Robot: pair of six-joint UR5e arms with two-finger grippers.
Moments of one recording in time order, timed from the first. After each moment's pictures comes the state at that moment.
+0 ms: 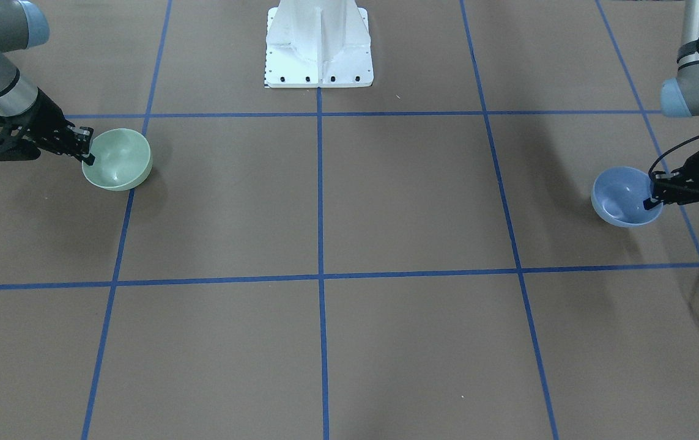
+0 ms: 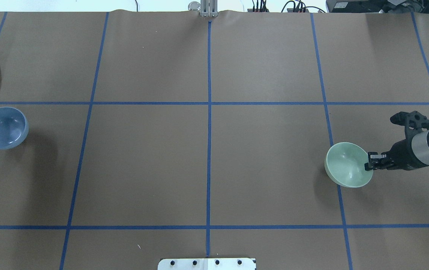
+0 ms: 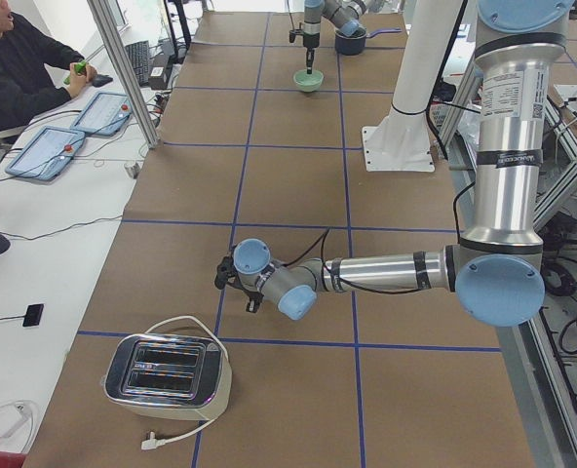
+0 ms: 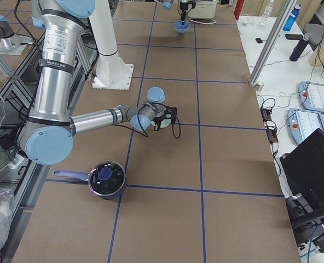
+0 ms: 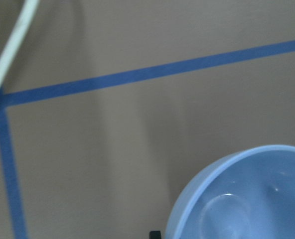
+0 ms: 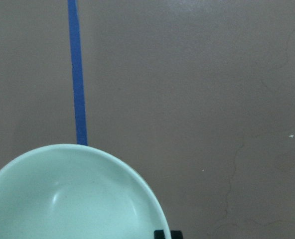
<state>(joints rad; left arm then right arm) -1.17 -1.60 -1.45 -2.22 -2.41 -0.47 0.78 -1.73 1.89 -0.94 2.16 1.18</state>
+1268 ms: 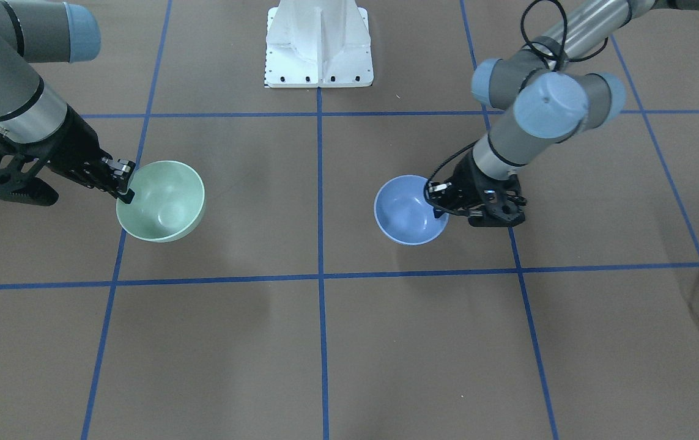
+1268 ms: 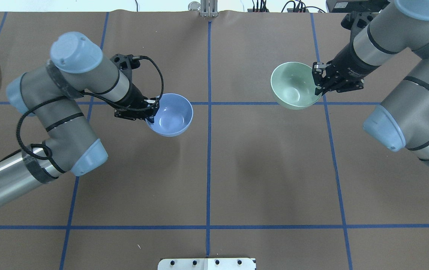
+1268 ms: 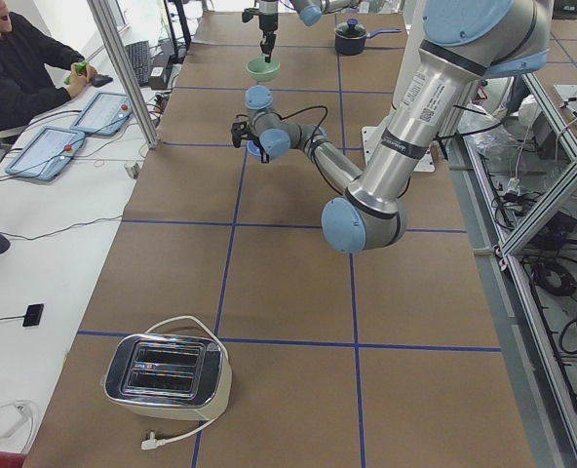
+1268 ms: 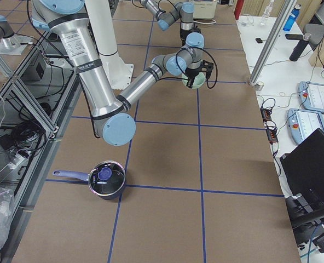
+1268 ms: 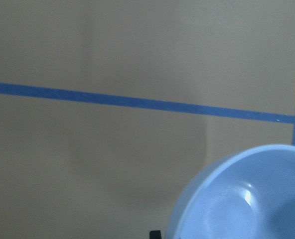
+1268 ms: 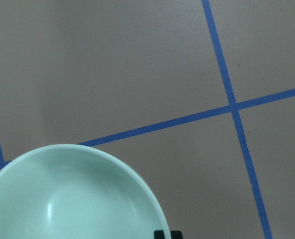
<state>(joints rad) -0.70 -2.17 -1.60 -1.86 -2.13 -1.27 0.94 -1.14 1.89 -1.60 2.22 1.16</state>
